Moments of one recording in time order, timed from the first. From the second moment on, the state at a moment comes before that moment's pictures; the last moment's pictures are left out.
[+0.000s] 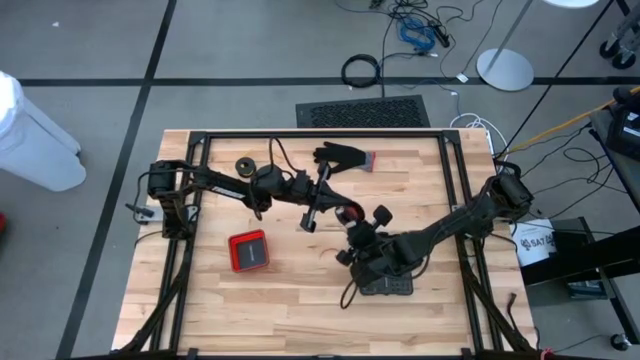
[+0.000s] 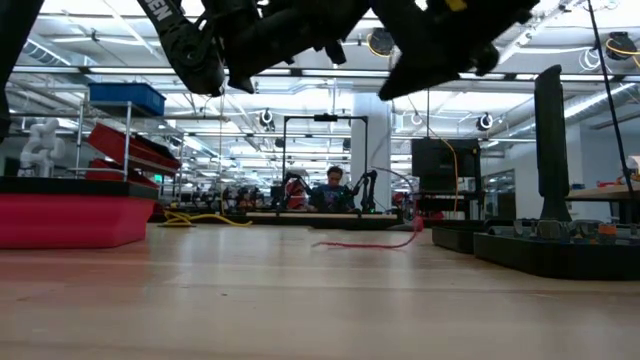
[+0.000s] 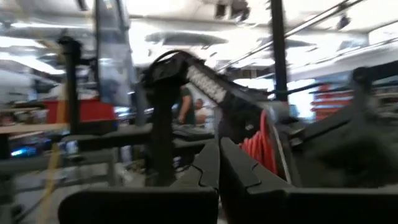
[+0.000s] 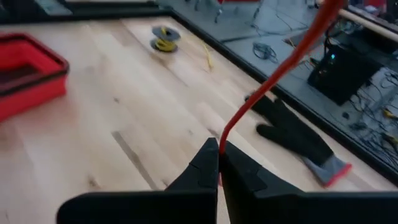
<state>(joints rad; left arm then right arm) 0.13 1.83 0.92 1.29 0.46 -0.07 0.43 1.70 1.12 -0.43 1.10 0.72</state>
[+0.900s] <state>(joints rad) 0.08 1.84 0.92 1.21 0.25 0.16 0.43 1.70 1.12 -0.32 1.28 0.66</state>
